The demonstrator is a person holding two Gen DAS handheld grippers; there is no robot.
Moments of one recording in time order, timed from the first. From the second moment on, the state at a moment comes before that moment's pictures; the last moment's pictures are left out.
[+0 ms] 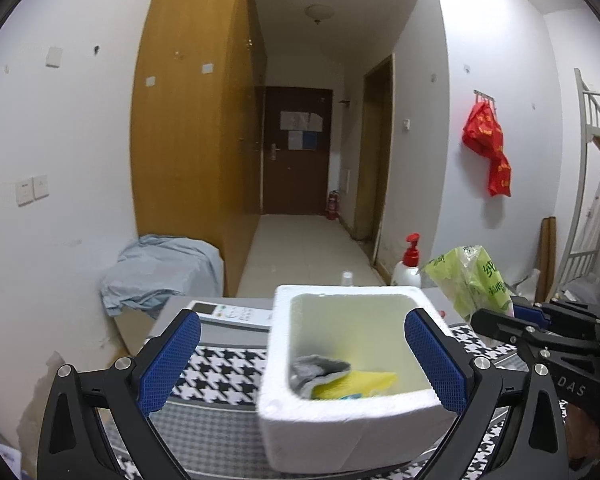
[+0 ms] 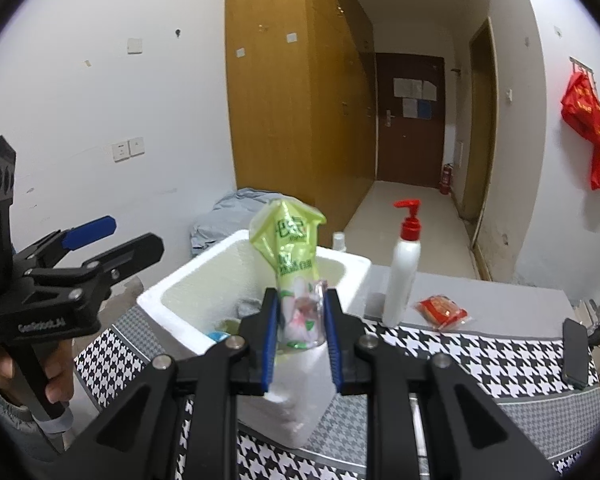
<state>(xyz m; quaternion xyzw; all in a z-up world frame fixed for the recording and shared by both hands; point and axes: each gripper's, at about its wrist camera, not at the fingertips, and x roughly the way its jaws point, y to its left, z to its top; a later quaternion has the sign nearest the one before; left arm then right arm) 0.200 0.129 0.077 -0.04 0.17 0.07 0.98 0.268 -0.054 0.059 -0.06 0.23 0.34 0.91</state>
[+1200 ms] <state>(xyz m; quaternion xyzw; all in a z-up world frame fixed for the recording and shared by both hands) 0.138 0.162 0.034 -0.08 0.17 0.14 0.97 0.298 0.019 0.037 -0.11 0.27 0.35 0.89</state>
